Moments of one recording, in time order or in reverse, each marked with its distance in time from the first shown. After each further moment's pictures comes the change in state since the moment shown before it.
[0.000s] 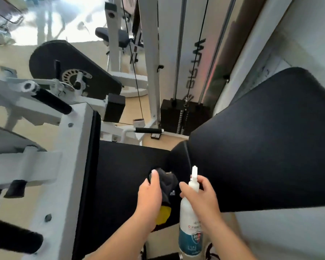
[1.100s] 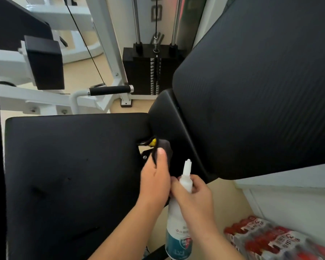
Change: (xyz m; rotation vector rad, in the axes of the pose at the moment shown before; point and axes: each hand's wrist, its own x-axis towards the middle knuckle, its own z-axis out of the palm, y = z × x) left_hand 0.102 -0.099 0.041 0.201 -0.260 0.262; right_hand 0.050 0.136 0.060 0.195 0.253 0.151
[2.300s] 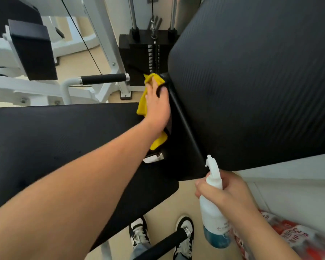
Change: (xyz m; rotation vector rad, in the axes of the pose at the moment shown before) left_hand 0.166 0.033 0.057 0.081 -0.051 0.205; right_hand 0.012 -0.016 -0.080 -0.302 -0.175 -0.062
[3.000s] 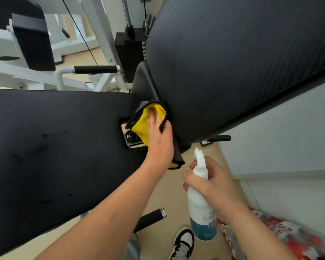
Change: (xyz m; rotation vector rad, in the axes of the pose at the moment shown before) left_hand -0.169 -0.045 0.053 -0.070 0.007 0.089; right_hand -0.014 0.051 -0.046 0.029 -0.063 -0.043
